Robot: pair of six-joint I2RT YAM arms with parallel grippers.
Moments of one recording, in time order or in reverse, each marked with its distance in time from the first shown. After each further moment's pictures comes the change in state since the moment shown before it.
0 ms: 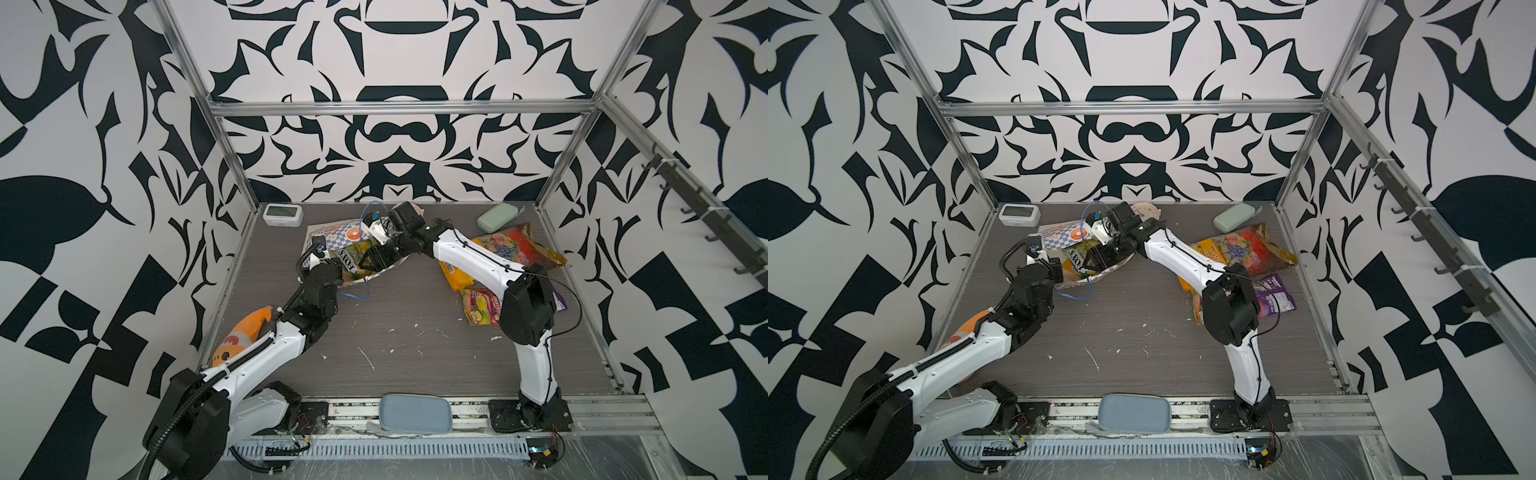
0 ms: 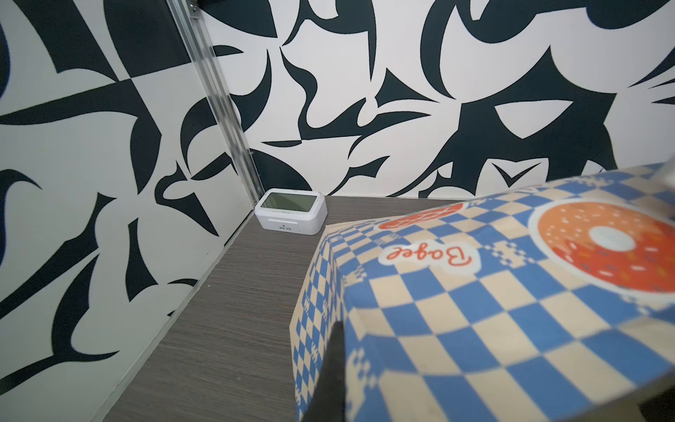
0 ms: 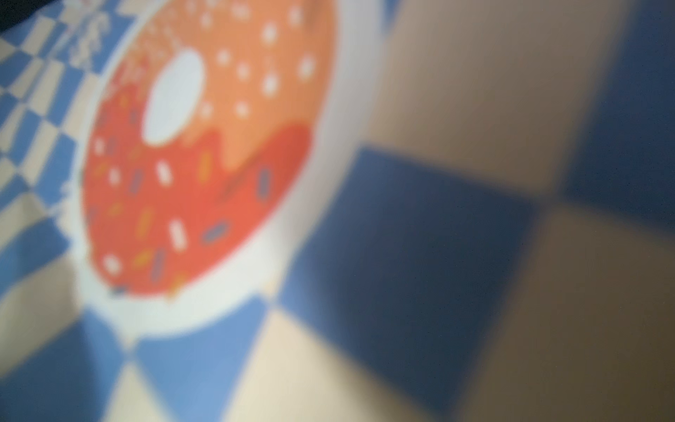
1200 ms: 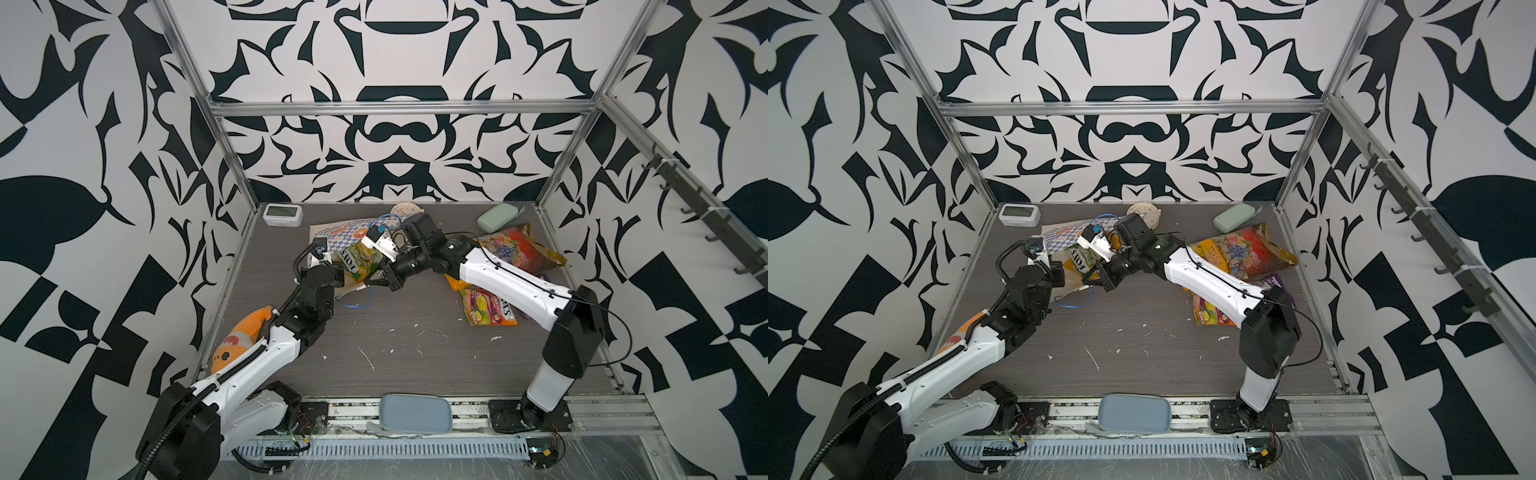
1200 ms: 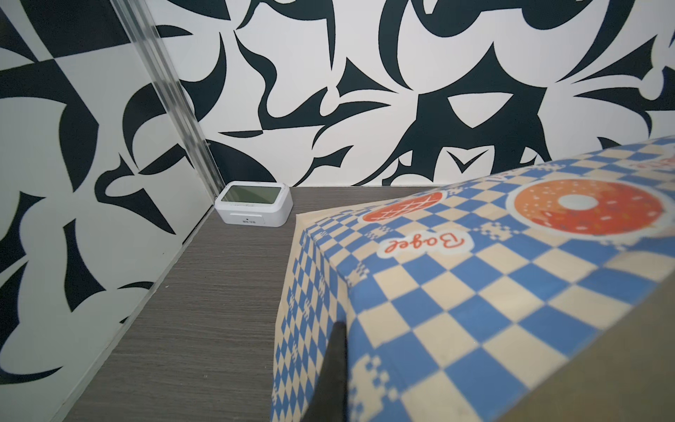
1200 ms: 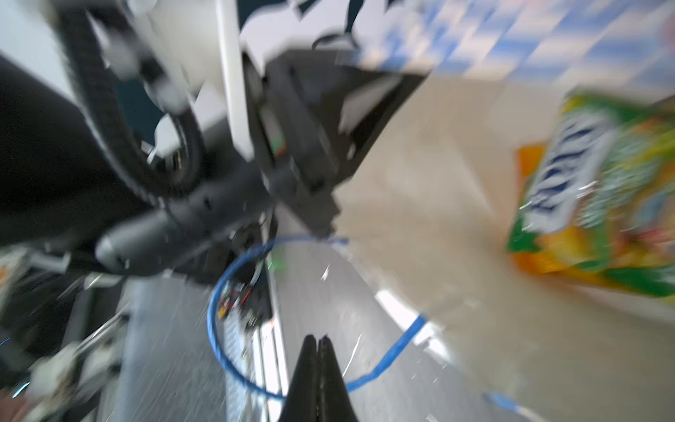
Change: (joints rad) left arm 0.001 -0.074 0.004 -0.117 0.144 -0.046; right arm 0.081 -0.348 -0.354 0.240 -0.090 -0.015
